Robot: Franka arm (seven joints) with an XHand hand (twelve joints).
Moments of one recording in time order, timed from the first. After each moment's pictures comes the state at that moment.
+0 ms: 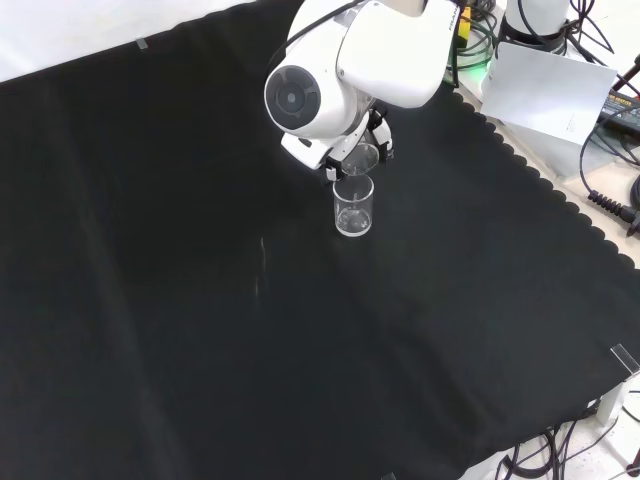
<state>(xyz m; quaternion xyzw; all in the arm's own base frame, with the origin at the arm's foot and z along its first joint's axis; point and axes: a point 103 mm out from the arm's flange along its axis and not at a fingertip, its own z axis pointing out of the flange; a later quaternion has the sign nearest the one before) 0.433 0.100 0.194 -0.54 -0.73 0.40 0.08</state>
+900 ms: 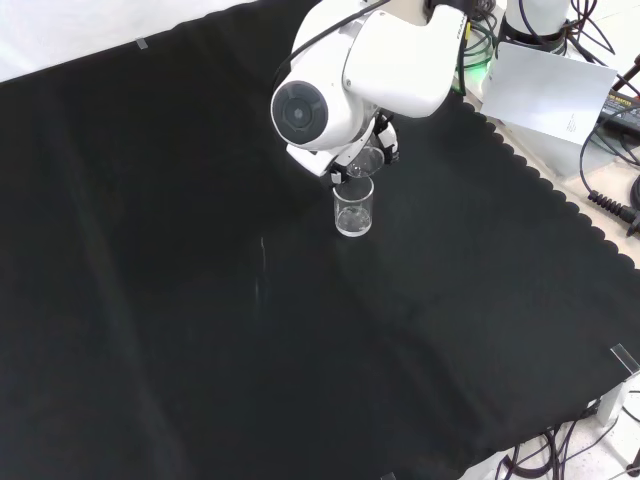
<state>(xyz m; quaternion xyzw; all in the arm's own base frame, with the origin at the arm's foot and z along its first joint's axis) 0.432 0.111 0.198 -0.54 -0.72 0.42 0.08</state>
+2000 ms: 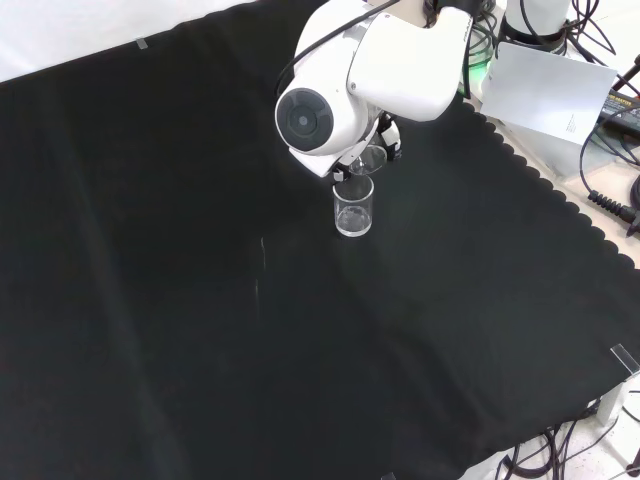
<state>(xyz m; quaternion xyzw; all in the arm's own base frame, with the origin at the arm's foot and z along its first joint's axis) 0.429 0.119 0.207 -0.55 -0.71 0.44 0.07</state>
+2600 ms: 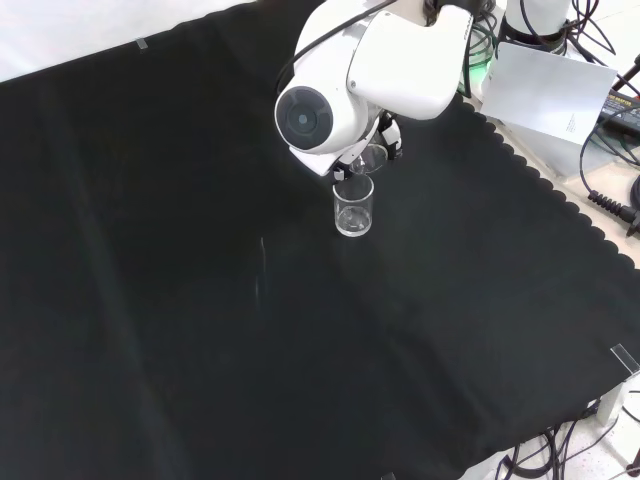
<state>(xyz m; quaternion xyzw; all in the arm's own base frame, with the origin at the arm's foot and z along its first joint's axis) 0.429 0.120 0.210 -0.55 -0.71 0.44 0.07</state>
